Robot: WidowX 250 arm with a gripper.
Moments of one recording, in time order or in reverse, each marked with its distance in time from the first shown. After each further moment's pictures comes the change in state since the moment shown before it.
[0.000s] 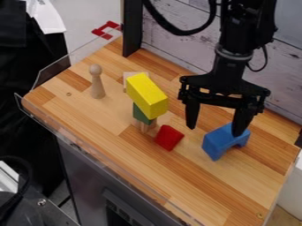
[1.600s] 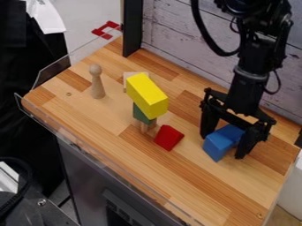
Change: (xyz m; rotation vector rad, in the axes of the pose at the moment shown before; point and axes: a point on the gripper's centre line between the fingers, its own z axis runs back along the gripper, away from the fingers) arm 0.012 -0.018 -0.045 0.020 0.259 -0.564
